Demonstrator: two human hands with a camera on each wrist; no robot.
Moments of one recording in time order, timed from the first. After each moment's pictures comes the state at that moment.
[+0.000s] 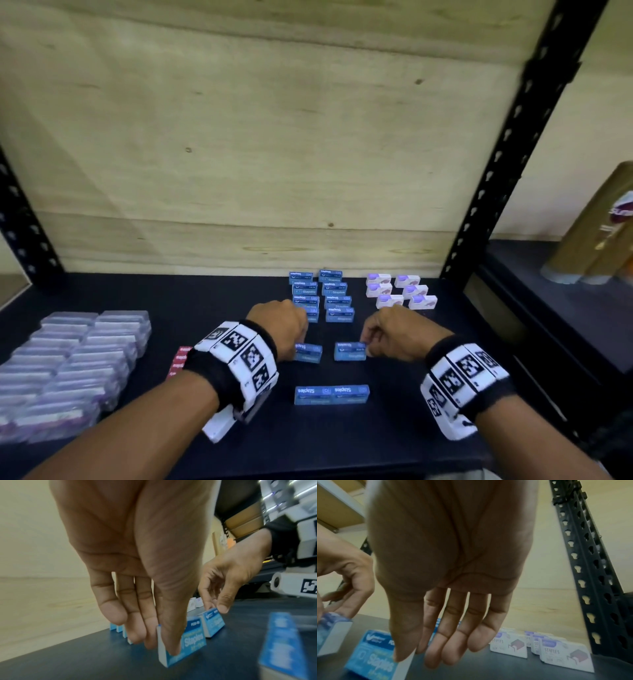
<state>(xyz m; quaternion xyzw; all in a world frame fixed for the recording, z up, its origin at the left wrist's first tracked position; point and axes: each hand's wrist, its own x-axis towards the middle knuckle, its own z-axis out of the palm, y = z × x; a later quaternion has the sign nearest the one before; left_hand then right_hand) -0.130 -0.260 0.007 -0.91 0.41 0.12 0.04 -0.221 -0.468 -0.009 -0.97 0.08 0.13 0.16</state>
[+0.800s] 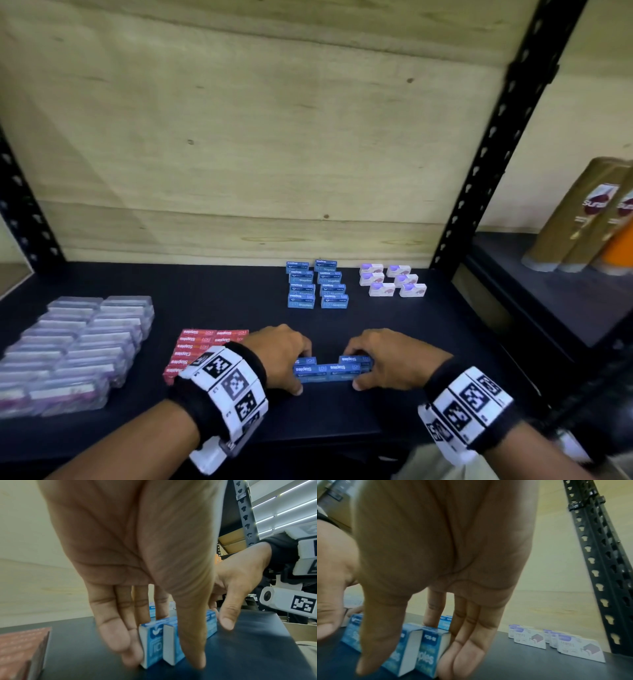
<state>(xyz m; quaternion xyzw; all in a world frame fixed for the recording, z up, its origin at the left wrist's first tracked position) -0.172 -0.232 -0.010 -0.87 0.44 0.22 0.00 -0.272 -0.429 -0.015 -0.97 0.03 0.18 0.13</state>
